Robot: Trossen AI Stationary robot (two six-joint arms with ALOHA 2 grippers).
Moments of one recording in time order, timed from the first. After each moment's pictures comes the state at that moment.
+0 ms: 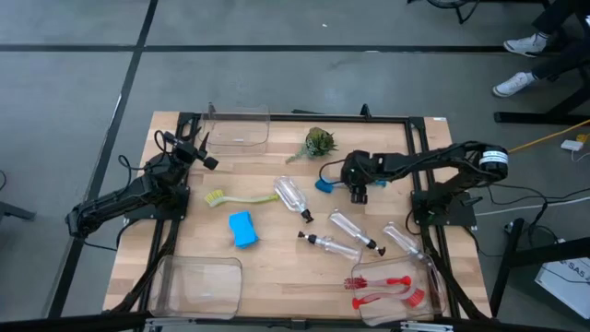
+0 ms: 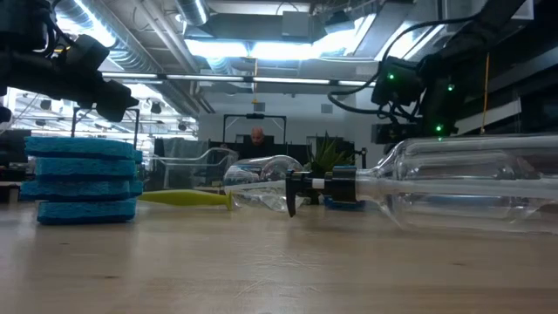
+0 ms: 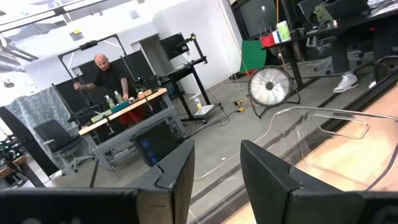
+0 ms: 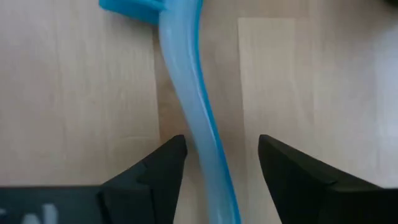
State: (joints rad) left arm 0.46 0.01 0.01 0.07 -0.69 0.44; right arm -0.27 1.49 0.63 -0.28 0.12 -0.28
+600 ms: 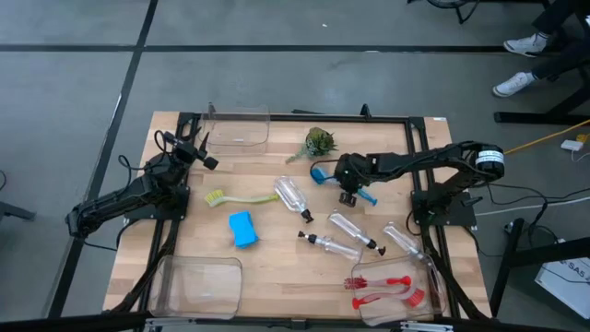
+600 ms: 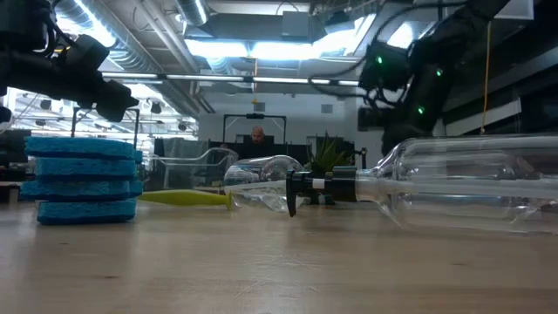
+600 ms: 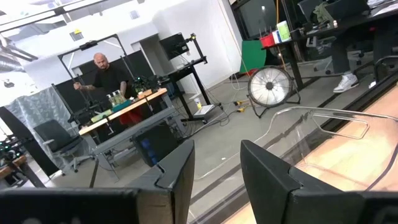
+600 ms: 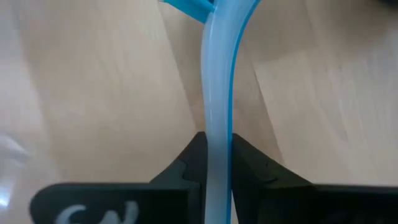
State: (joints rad) left arm 0.46 0.01 0.01 0.07 -0.69 0.44; right arm -0.20 1.49 0.74 -0.34 0.08 0.09
